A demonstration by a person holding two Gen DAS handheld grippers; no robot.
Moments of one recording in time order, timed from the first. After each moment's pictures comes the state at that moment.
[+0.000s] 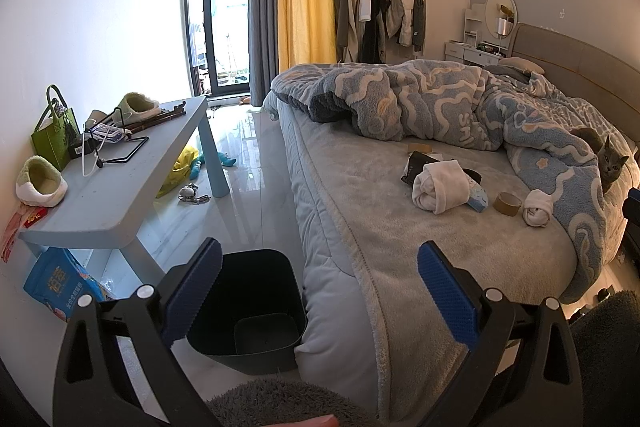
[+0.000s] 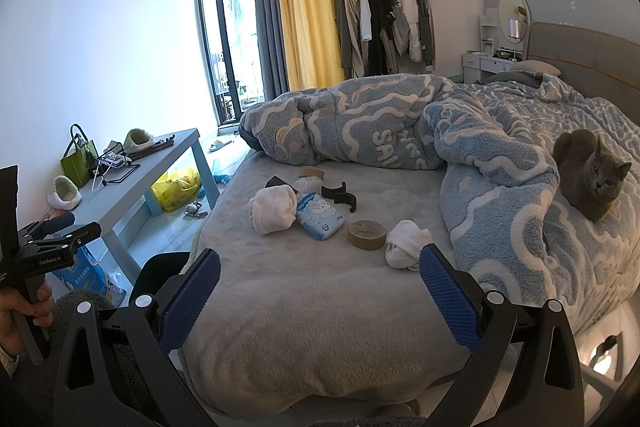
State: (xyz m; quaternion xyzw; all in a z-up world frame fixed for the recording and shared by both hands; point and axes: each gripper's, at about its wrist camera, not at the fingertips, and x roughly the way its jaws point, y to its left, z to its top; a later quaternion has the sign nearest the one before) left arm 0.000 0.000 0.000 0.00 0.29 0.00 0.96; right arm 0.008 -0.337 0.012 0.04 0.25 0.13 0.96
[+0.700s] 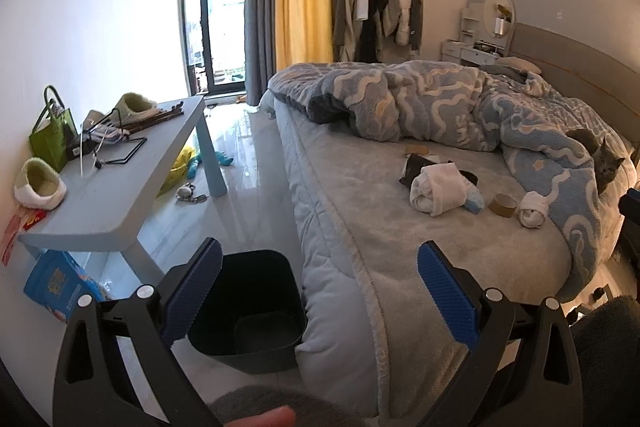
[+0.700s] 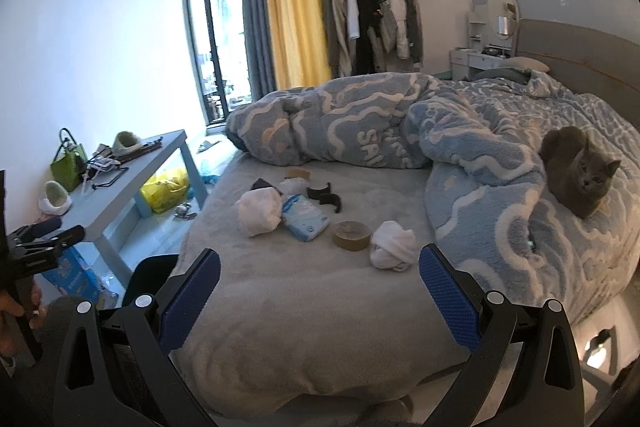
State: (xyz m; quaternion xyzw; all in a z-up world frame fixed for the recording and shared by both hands) left arm -0.001 0.004 0.011 0.00 0.29 -0.01 0.96; right arm 0.010 -0.348 0.017 0.04 0.26 0.10 0.96
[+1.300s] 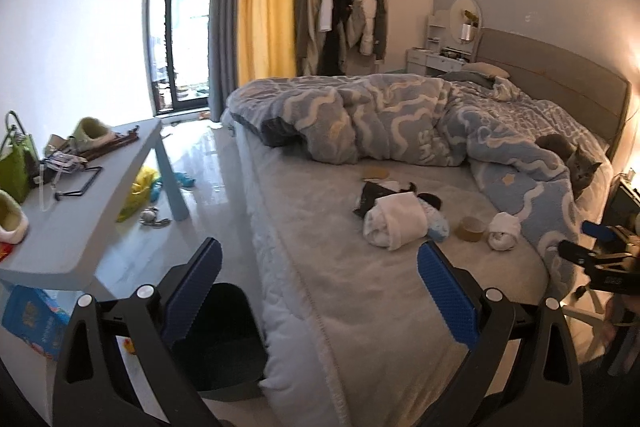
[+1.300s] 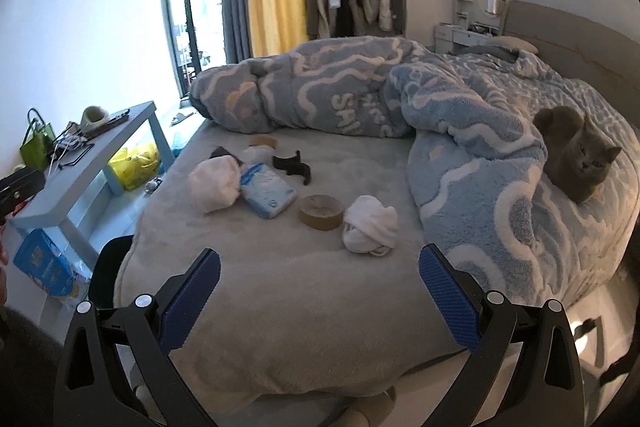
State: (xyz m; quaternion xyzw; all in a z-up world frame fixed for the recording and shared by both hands) left arm 0.041 -0.033 0.020 0.00 0.27 -0.08 0.96; right arm 0.058 -0.352 -0.022 0.02 0.31 0.07 0.95
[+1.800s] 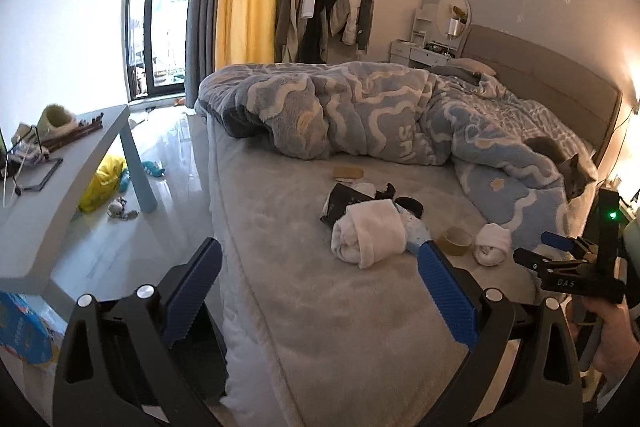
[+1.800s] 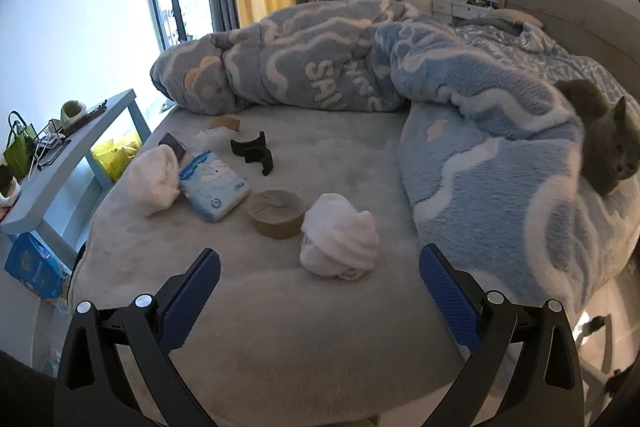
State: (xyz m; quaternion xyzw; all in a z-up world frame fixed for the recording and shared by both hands) left arm 0.092 -0.063 0.003 -0.01 0.29 -0.11 0.95; right arm 0.135 -0.382 -0.069 0.03 0.36 0.07 0.93
